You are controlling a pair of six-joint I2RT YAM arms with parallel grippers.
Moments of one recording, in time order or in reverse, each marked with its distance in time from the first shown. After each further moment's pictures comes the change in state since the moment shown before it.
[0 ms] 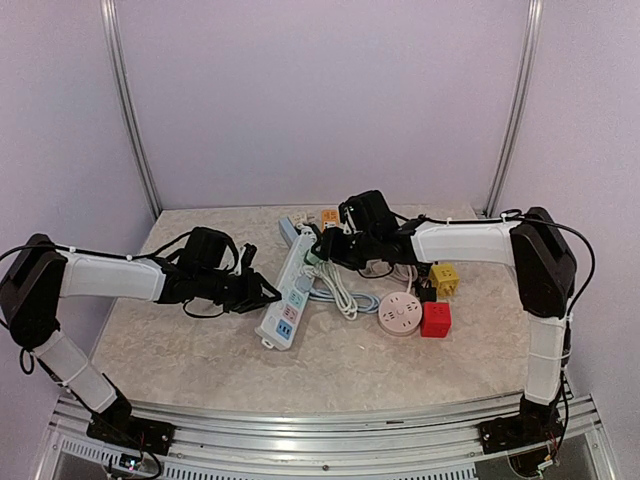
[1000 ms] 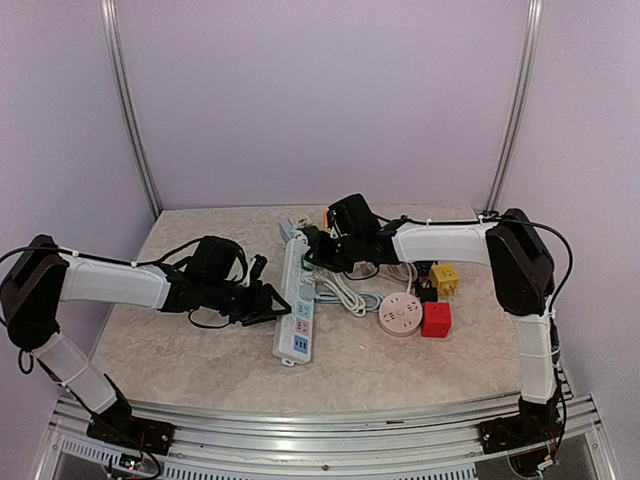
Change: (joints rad) left arm -0.081 0.002 -0.022 -0.012 -0.021 -0.016; right arm 0.014 0.138 0.155 -0.062 0.002 0.051
